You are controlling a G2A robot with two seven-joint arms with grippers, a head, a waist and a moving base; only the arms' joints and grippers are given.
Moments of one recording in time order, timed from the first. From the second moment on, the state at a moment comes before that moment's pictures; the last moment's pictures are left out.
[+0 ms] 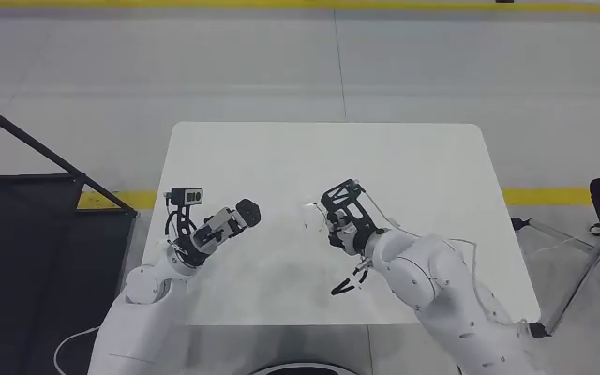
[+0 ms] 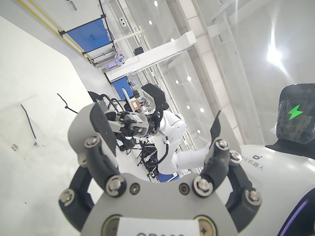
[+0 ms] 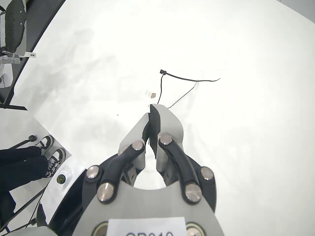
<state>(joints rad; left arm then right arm) 1.35 -1.21 -1.46 -1.50 -0.60 -0.70 -0.94 -1.03 -1.15 0.98 -1.96 -0.95 0.10 1.02</state>
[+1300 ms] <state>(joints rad) 1.35 -1.21 -1.46 -1.50 -0.60 -0.70 -0.94 -0.77 -1.27 0.74 -1.64 -0.95 0.16 1.18</state>
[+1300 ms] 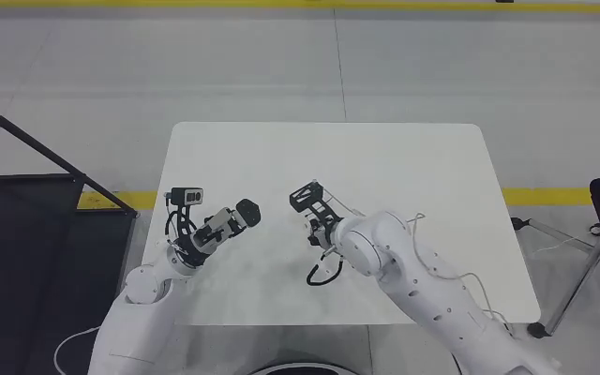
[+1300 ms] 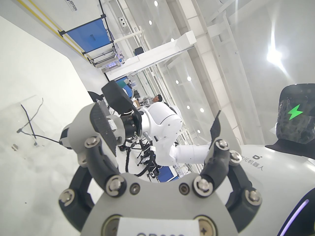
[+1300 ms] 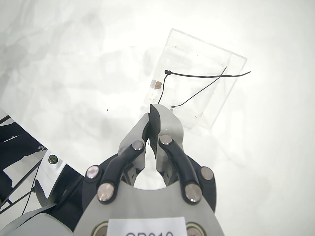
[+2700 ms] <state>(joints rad) 1.35 -1.21 -1.46 -1.50 -0.60 -0.70 -0.94 -0.87 -1.28 0.87 -1.76 -1.01 0.14 1.18</state>
